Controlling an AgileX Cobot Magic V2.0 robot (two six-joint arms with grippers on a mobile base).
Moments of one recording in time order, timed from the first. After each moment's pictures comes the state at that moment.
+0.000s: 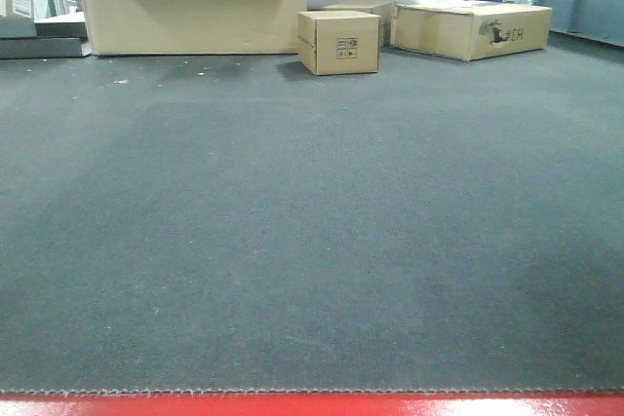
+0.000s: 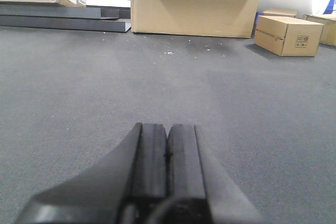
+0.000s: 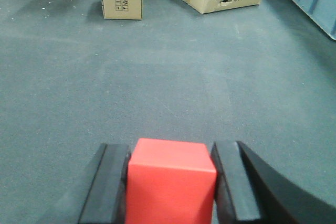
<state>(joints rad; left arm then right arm) -0.03 -0.01 0.03 -0.10 0.03 0.06 0.18 0.36 -0.67 -0.15 0.66 0.15</state>
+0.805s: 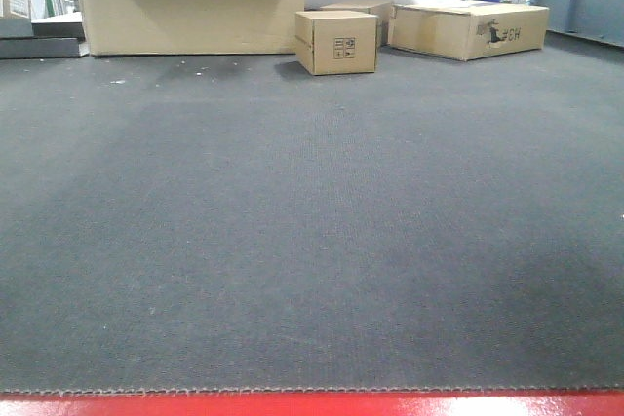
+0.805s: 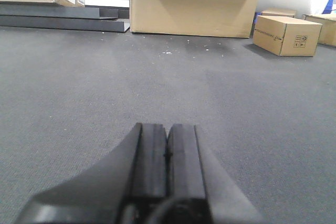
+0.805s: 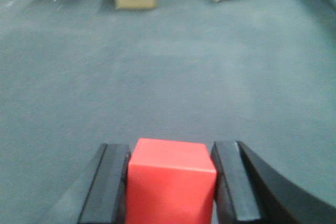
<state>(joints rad) -0.03 -0.01 0.03 -0.10 0.03 0.06 0.24 0.54 -0.77 -0.10 0.66 0.14</state>
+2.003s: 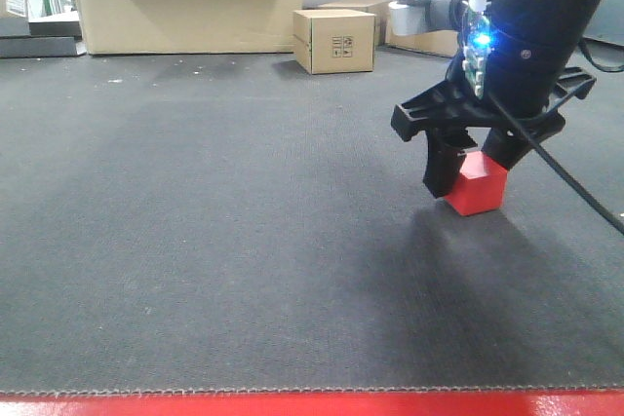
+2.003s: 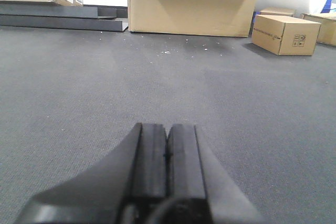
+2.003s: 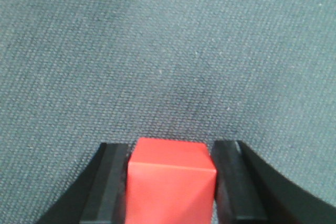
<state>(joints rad) -0.03 -0.01 0.03 -0.10 0.03 0.06 0.40 1.73 -1.14 -0.09 0.58 0.12</state>
